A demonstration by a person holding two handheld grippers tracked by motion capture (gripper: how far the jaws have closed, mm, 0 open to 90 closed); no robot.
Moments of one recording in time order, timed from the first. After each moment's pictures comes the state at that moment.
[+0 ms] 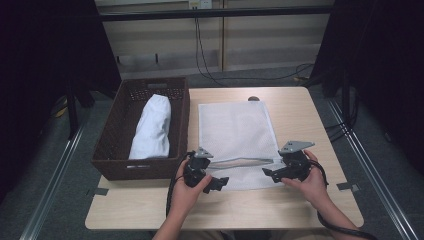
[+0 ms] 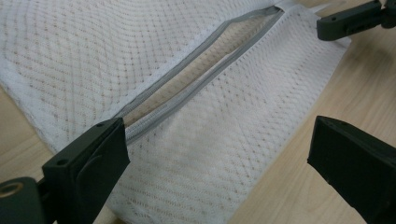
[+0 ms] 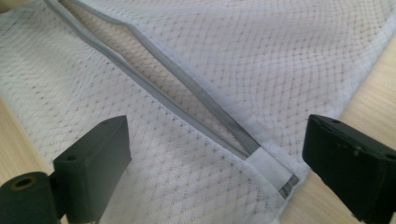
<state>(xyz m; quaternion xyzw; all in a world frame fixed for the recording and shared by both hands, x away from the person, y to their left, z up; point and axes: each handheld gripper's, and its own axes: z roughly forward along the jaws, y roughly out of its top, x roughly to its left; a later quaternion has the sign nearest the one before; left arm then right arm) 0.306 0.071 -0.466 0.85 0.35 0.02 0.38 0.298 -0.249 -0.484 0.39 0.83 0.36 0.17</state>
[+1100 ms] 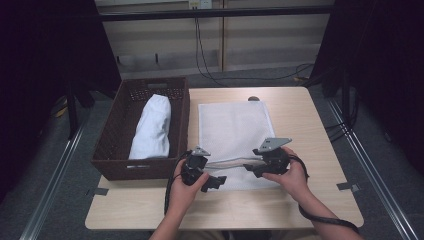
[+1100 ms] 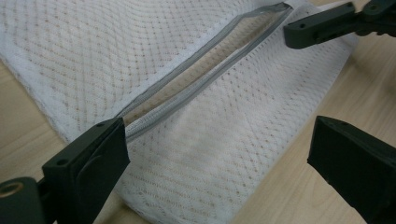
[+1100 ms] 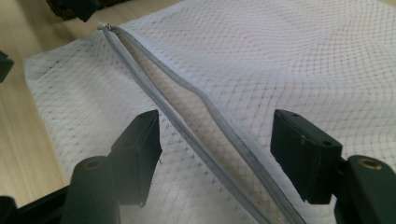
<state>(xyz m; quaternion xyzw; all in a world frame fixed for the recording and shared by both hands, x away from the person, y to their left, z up) 0.310 0.076 -0.468 0.85 0.37 0.02 0.38 0.316 -0.195 -0.475 0.31 0.85 0.39 0.16</state>
